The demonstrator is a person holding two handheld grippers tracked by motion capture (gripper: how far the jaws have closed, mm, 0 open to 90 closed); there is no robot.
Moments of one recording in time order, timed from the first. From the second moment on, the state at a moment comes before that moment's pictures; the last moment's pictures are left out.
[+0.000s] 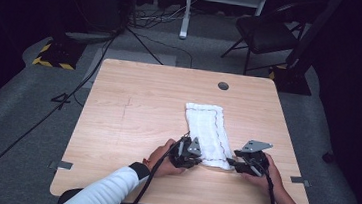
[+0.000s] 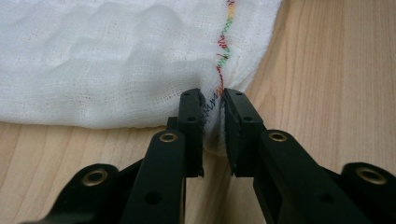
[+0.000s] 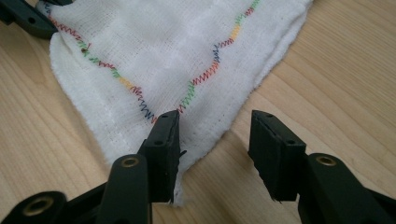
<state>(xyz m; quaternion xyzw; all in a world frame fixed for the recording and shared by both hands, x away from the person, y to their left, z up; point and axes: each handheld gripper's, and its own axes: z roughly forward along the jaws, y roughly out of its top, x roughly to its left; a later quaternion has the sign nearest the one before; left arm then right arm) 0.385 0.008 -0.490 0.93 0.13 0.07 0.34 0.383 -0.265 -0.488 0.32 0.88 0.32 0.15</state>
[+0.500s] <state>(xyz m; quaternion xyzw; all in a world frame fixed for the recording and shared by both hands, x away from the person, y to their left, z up) 0.365 0.034 -0.488 0.93 0.13 0.05 0.33 0.367 -0.248 -0.487 0.28 0.89 0.32 0.13</state>
